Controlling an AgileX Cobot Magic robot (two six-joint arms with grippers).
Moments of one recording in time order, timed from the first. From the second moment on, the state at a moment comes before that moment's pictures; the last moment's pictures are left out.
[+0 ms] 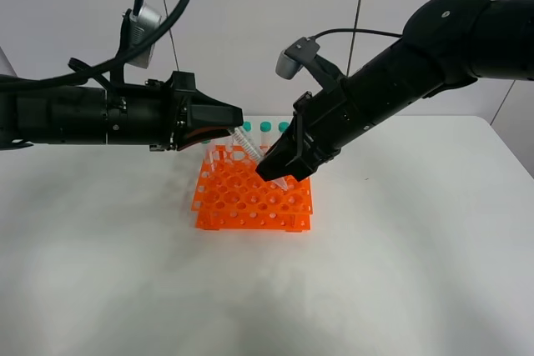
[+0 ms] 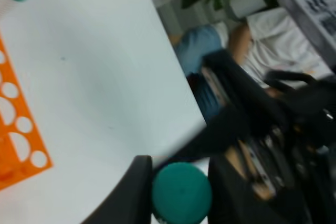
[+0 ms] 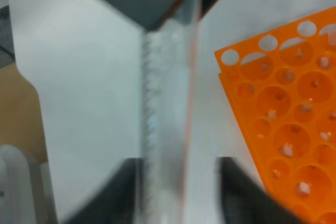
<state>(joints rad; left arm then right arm) -0.26 1.55 -0.85 -1.73 0.77 1.20 0.43 1.68 -1.22 0.81 0.87 -1.21</state>
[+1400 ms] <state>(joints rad) -0.26 1.55 -0.85 -1.73 0.77 1.20 0.06 1.59 -1.40 -0.10 1.21 0.02</state>
